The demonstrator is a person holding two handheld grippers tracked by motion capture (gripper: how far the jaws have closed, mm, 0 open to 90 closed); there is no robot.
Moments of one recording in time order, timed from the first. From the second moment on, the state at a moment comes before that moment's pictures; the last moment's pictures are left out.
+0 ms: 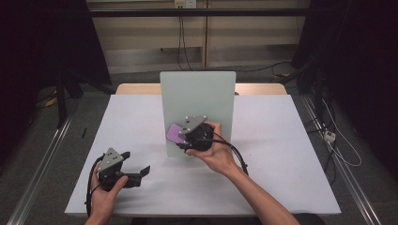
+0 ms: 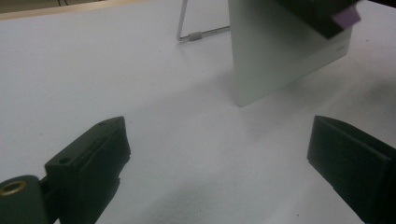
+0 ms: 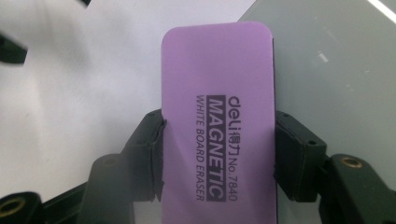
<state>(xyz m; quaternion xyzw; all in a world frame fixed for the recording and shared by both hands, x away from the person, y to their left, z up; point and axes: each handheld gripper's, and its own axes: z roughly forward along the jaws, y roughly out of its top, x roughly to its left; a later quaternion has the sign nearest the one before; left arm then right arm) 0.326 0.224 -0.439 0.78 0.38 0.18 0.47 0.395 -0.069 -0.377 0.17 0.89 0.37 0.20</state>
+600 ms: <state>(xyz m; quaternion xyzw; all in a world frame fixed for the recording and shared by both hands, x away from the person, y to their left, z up) 0.324 0.224 -0.438 0.78 0.38 0.18 0.47 0.390 -0.036 -0.408 0.13 0.91 0.35 0.19</state>
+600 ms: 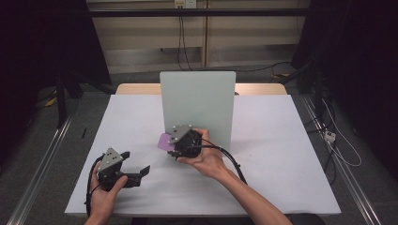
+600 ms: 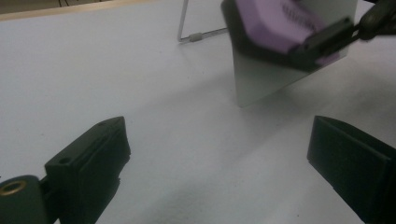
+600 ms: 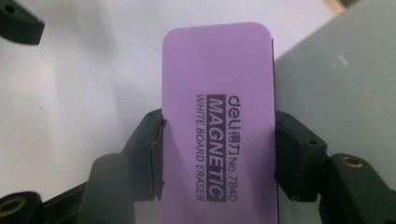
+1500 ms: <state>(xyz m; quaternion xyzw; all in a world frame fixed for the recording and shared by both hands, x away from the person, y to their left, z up) 0.326 0.226 -0.440 0.78 0.38 0.17 0.47 0.391 -0.042 -0.416 0.14 0.91 0.36 0.14</state>
